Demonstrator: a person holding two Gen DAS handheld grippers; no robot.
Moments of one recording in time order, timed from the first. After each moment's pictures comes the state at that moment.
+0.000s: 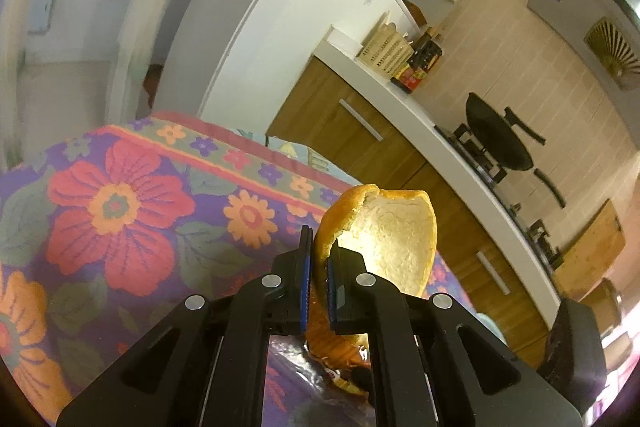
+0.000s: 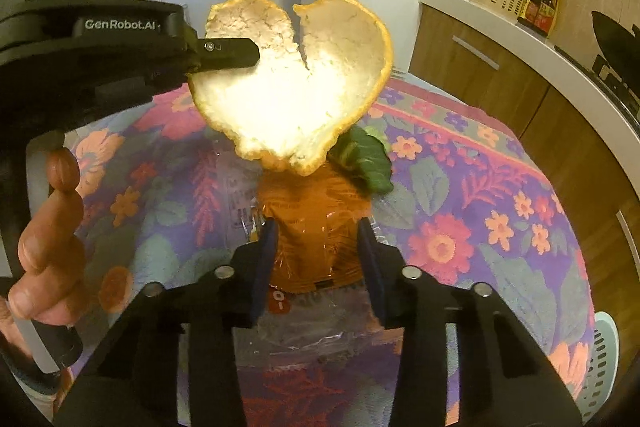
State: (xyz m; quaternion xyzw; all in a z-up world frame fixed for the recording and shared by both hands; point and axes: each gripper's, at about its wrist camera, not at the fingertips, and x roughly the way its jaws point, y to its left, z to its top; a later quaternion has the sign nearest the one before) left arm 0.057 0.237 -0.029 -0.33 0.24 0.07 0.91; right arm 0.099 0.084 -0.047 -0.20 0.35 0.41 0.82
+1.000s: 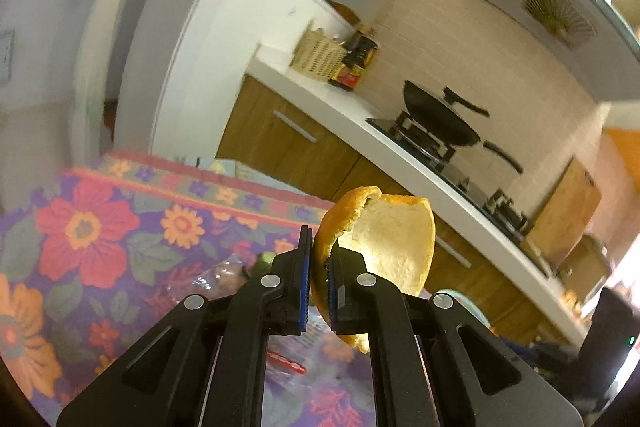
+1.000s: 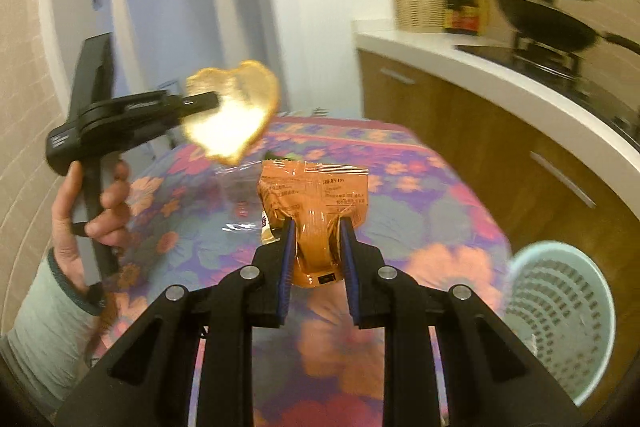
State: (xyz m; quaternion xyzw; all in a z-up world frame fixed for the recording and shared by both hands) left arm 0.034 0.173 0.028 -0.25 0.22 0.00 0.94; right arm 0.062 -0.112 0.029 -0.06 0.31 0.39 0.87
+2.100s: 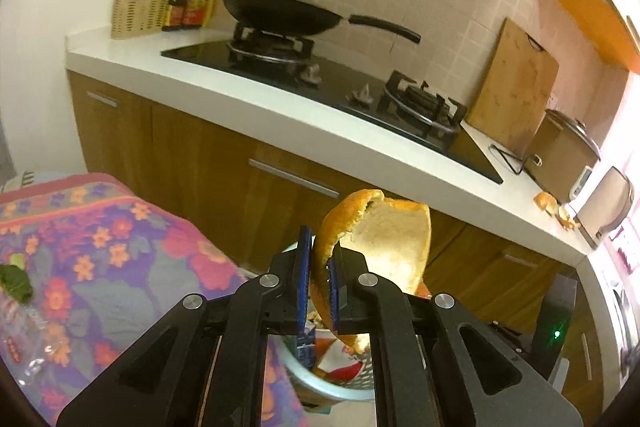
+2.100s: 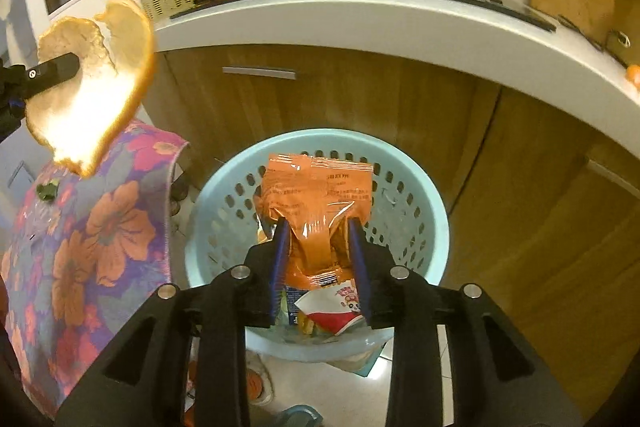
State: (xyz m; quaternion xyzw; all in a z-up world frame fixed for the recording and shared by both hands) left arm 0.156 -0.135 0.040 -0.12 0.31 -0.13 0.93; right arm 0.140 -0.354 -0.047 0.04 0.39 0.09 0.91
